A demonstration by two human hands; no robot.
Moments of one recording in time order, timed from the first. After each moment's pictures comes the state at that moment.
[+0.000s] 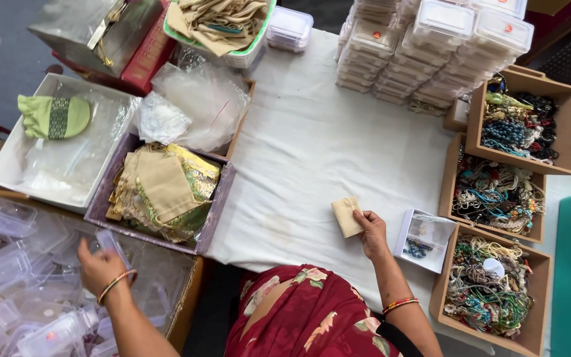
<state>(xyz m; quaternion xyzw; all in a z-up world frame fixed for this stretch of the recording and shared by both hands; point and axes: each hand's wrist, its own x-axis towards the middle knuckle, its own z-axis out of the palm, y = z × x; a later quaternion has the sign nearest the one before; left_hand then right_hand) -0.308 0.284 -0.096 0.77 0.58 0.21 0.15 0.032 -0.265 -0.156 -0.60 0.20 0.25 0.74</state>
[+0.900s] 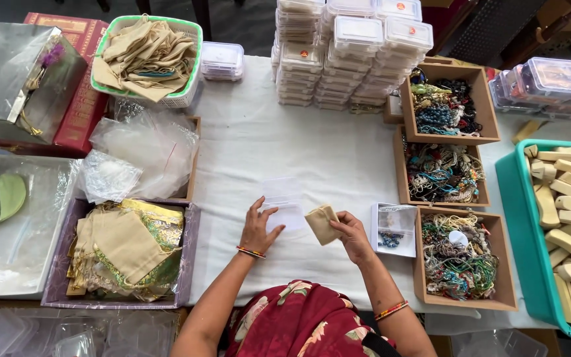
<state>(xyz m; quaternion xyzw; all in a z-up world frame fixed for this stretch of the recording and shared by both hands) -0.011 0.023 -0.152 0.92 -0.04 0.17 0.35 0.025 -0.273 -0.114 -0.55 0.16 0.24 0.78</state>
